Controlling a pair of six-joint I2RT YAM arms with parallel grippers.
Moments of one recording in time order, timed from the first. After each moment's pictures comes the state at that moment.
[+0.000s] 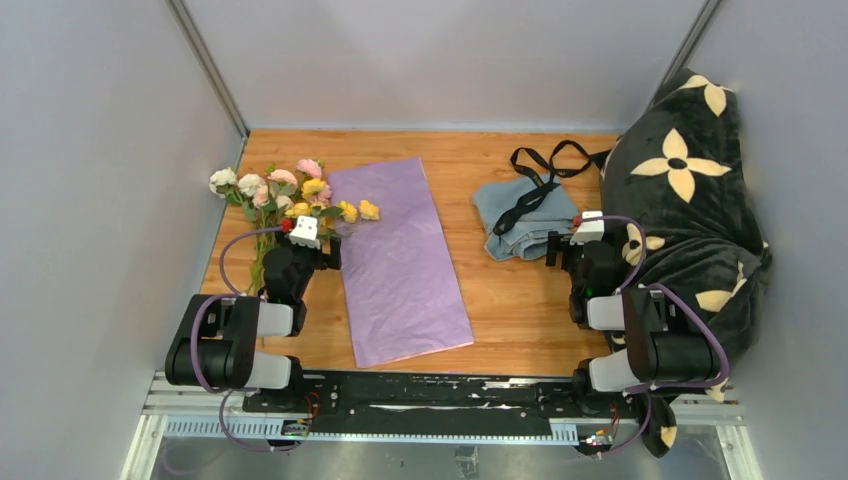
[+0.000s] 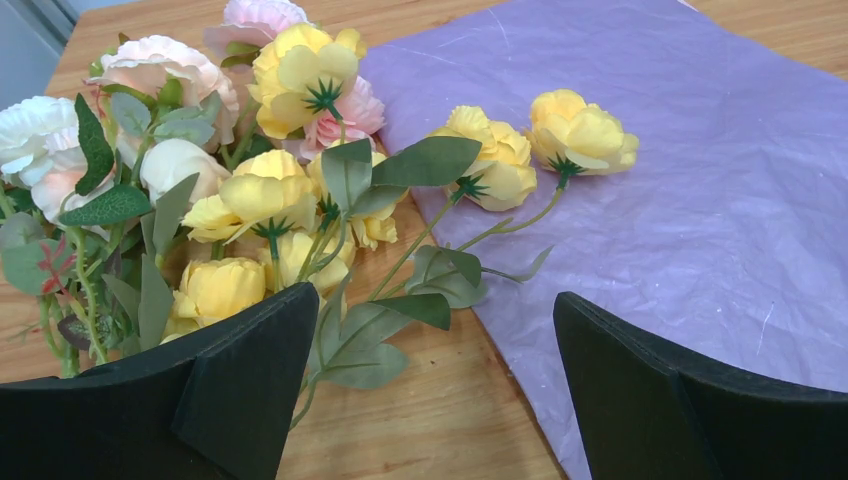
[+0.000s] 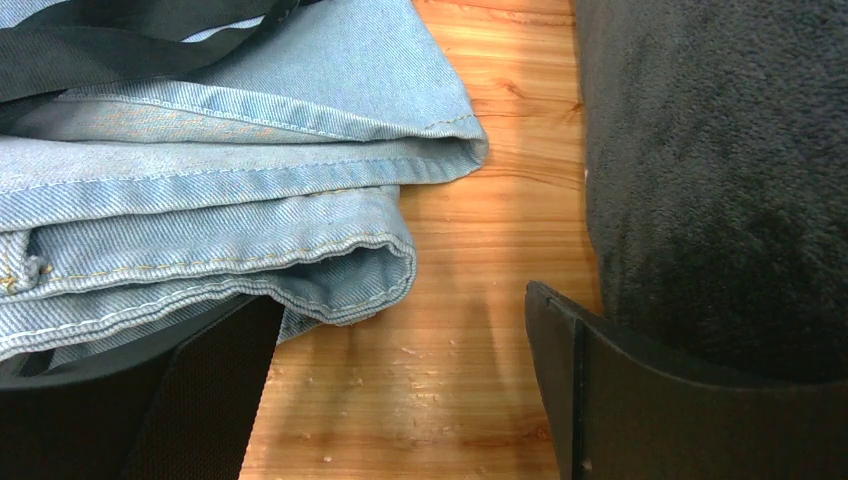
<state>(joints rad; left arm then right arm) -0.03 1.37 0.15 1.10 0.12 0.12 0.02 1.42 0.23 0.94 0.11 -0.13</state>
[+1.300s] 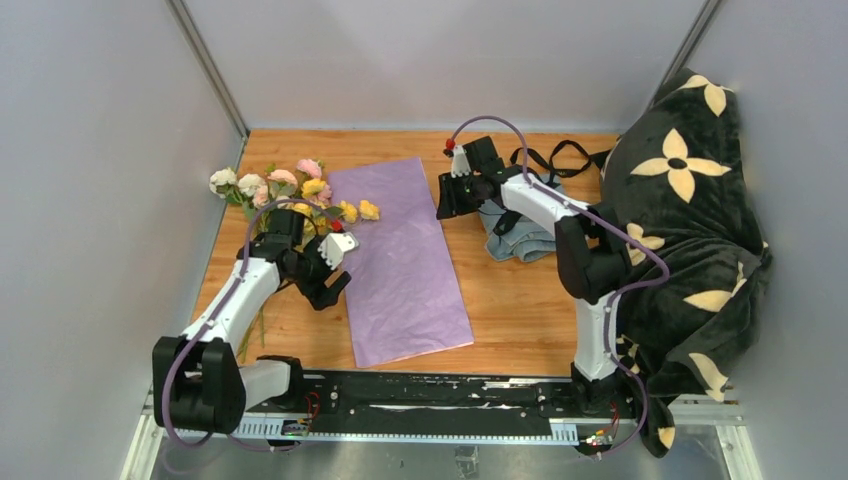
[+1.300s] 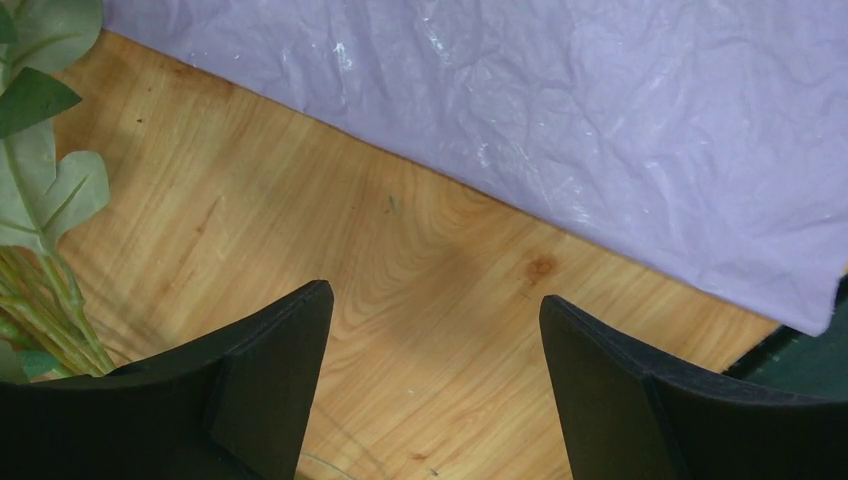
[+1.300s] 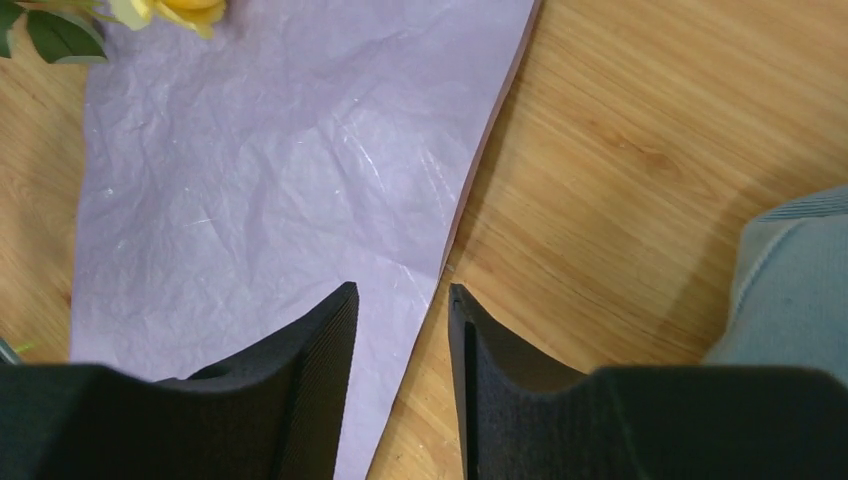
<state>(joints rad) -0.07 1.16 0.74 -0.77 0.39 0.77 0.47 2.02 1.57 -0.40 -0.39 0.15</state>
